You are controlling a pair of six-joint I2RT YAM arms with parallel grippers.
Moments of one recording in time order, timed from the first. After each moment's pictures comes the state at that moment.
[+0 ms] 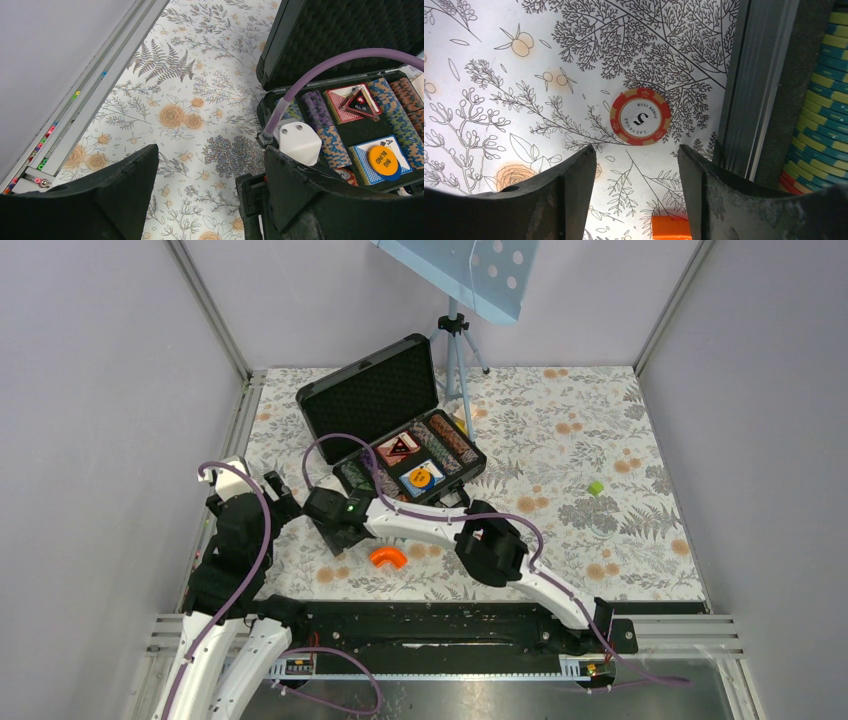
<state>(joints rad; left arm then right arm) -0.27 0.46 0.76 -0.71 -0.52 -0.39 1.21 2.48 2.15 -0.77 0.24 0.51</state>
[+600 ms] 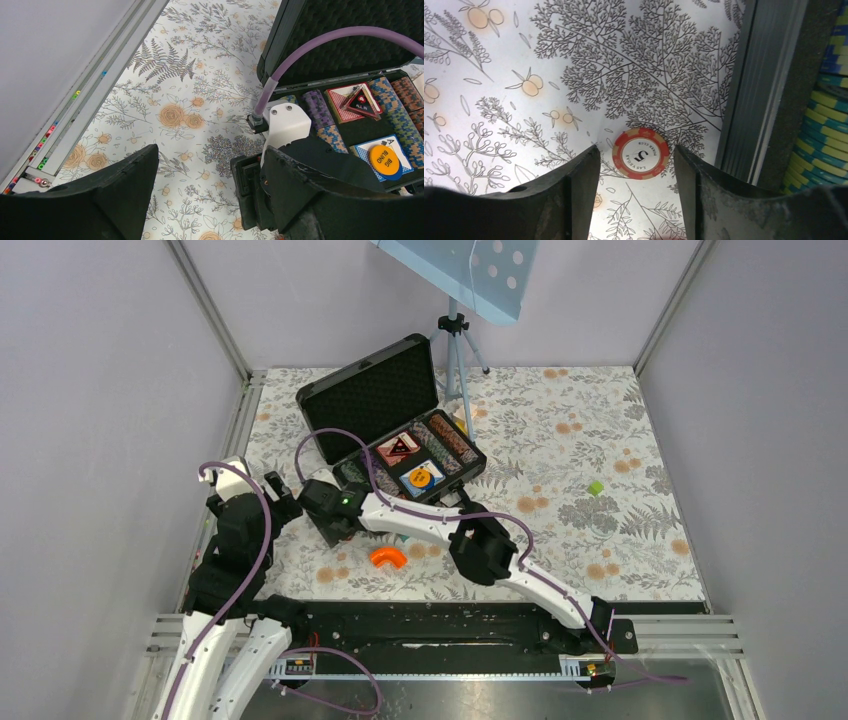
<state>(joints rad) -0.27 0.46 0.76 -0.71 -0.52 -0.39 1.19 2.61 2.38 -0.86 0.24 0.45</state>
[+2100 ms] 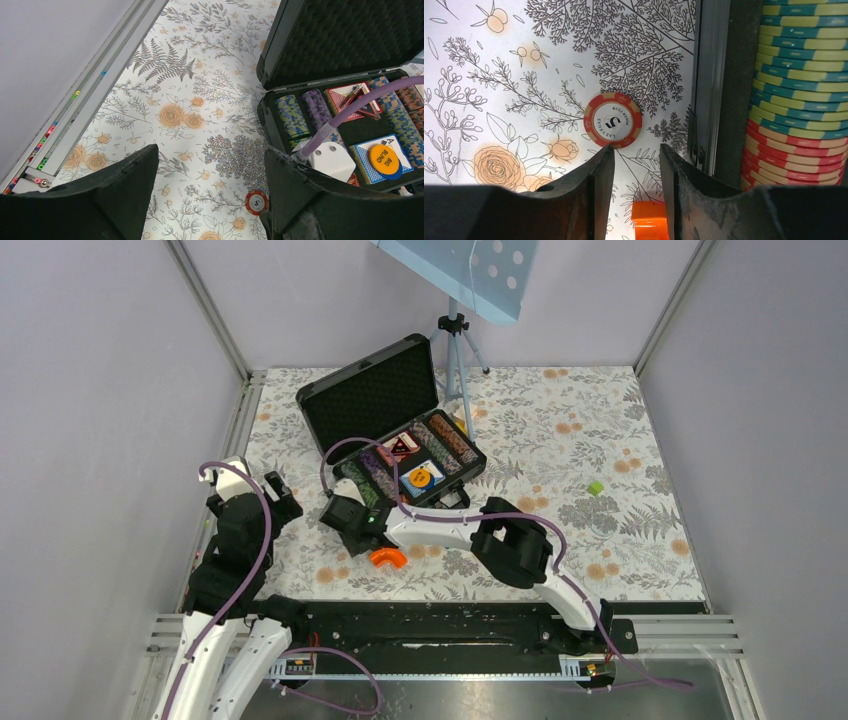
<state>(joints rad) -0.27 0.46 0.76 -0.71 -0.52 -0.39 1.22 2.29 1.78 -0.53 0.28 0.53</state>
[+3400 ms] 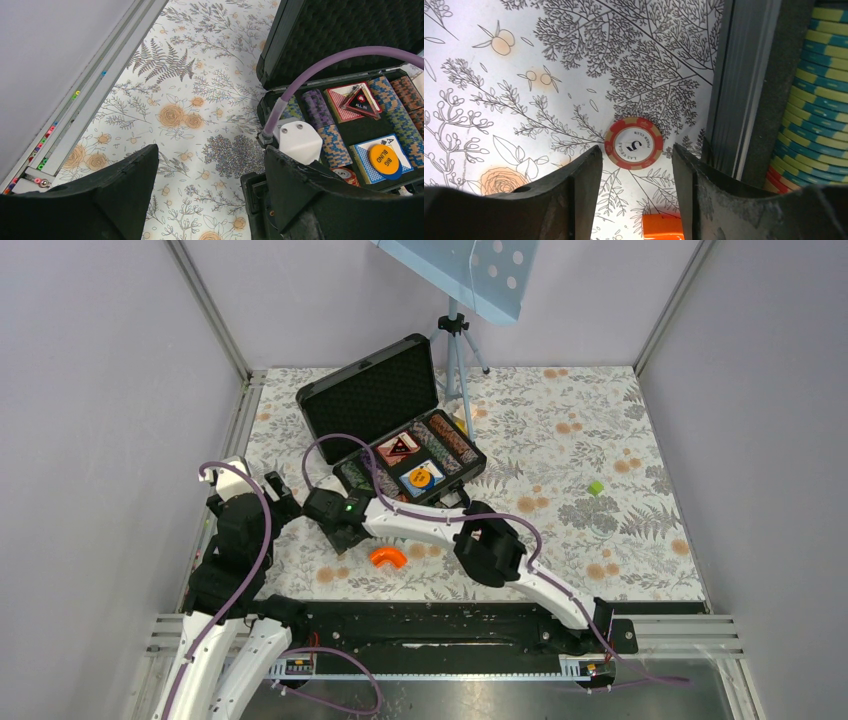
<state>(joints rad) -0.27 0.46 0.76 -0.71 -0.52 -0.39 1.21 2.50 2.18 -0.83 0.28 0.50</state>
